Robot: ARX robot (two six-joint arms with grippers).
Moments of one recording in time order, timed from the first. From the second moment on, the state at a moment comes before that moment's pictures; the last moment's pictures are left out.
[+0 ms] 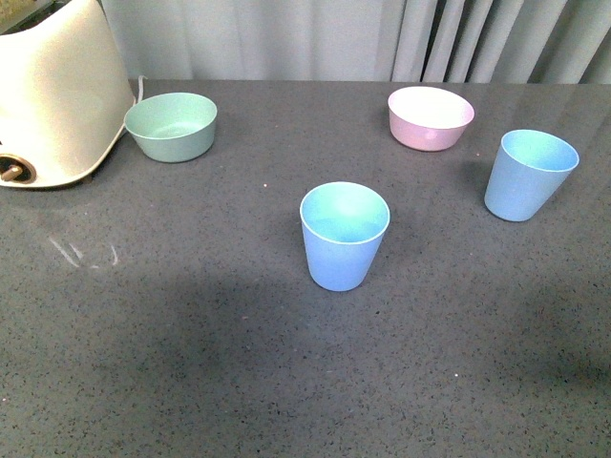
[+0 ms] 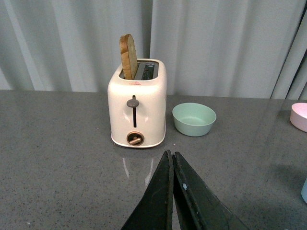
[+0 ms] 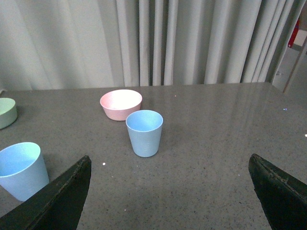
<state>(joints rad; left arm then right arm) 0.00 0.01 0.02 0.00 0.00 -0.01 0.00 0.01 0.02 0.00 0.00 0.00</state>
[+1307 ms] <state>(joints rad) 0.00 0.01 0.02 0.00 0.00 -0.01 0.12 1.97 1.23 -0.08 -0.03 -0.51</state>
